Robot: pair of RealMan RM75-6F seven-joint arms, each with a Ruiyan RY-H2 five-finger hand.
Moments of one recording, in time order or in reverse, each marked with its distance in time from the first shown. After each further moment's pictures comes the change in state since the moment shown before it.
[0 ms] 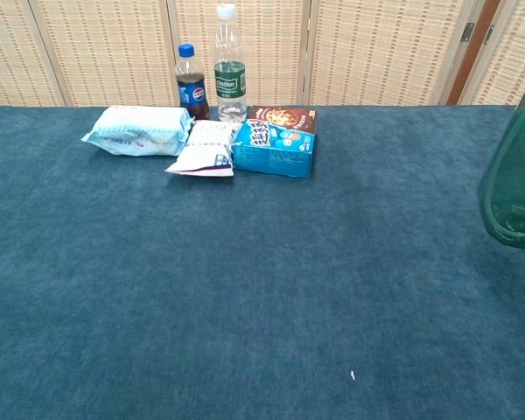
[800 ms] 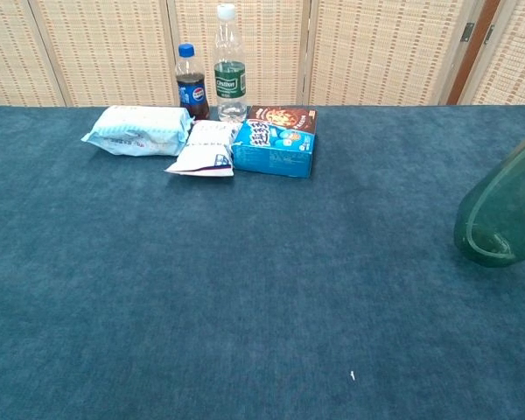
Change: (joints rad) left arm 0.014 -0.003 0.019 0.004 0.005 0.003 0.018; right arm -0.082 -0.295 0.048 0.511 -0.026 0.109 0.550
